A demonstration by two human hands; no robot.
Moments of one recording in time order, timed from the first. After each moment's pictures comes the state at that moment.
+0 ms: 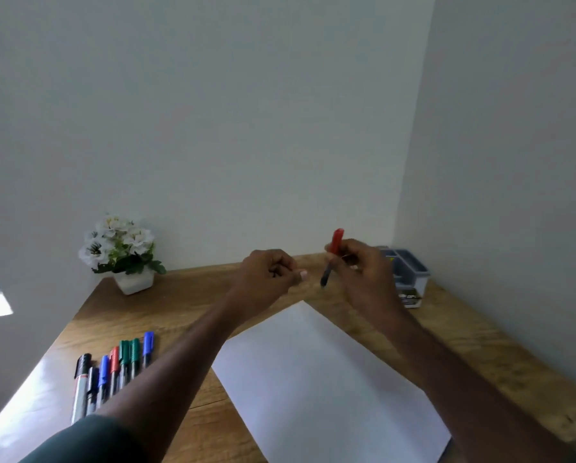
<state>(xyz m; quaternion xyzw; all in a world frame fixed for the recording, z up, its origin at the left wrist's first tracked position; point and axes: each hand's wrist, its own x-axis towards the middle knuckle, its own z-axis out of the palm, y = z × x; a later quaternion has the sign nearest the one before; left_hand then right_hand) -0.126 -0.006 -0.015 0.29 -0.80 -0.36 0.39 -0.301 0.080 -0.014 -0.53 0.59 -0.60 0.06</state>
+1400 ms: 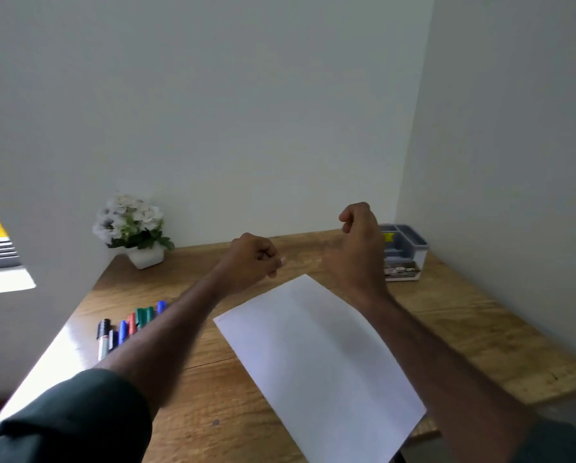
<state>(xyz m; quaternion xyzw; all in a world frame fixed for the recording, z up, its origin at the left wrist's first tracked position) -0.096 -0.010 -0.019 0.36 -0.84 -0.27 0.29 -0.268 0.090 -0.017 -0.50 0.64 -0.58 -0.09</state>
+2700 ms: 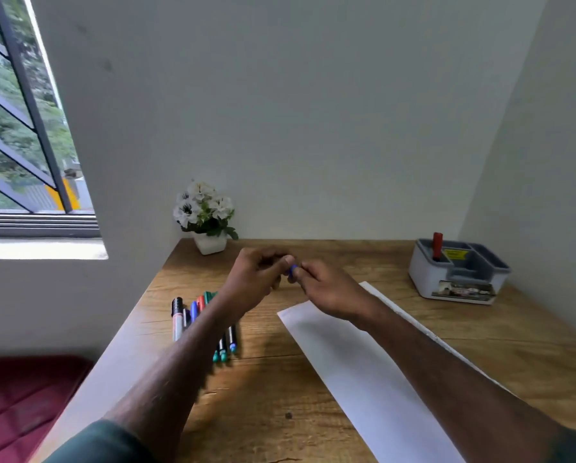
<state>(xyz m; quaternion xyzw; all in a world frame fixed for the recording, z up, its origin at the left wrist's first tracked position) 0.002 -0.001 -0.047 0.29 -0.75 -0.38 0.46 -0.159 0.058 -0.028 -0.68 0.62 -0.31 0.25</state>
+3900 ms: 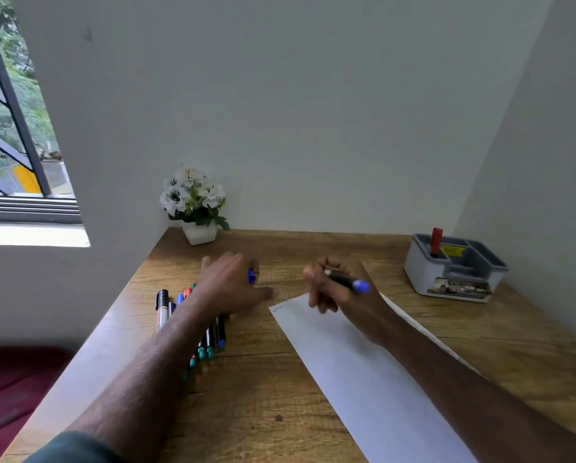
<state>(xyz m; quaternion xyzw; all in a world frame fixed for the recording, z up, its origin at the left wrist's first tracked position) 0.017 -0.014 -0.055 0.53 -0.83 -0.06 0.18 -0.194 0.076 -0.051 -0.66 0.46 -0.48 0.35</state>
